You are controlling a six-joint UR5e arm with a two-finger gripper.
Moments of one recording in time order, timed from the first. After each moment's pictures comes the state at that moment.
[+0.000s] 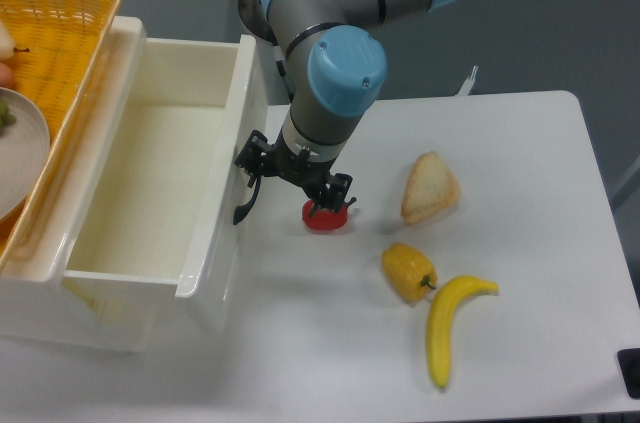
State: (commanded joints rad) arm 2.41 -1.82 -1.51 -1.49 1.30 0.77
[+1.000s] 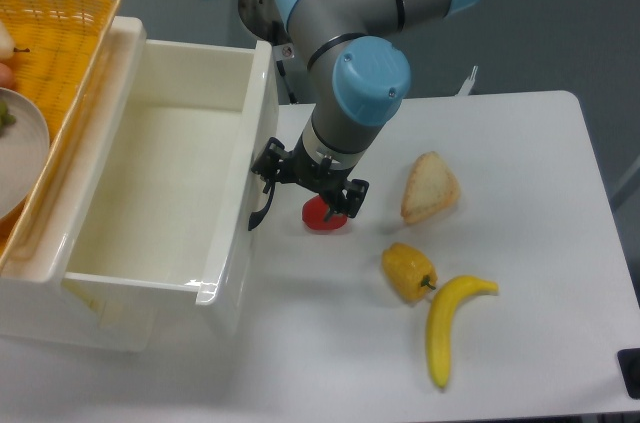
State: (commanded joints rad) arm 2.45 -1.85 -1.51 -1.50 1.28 0.77
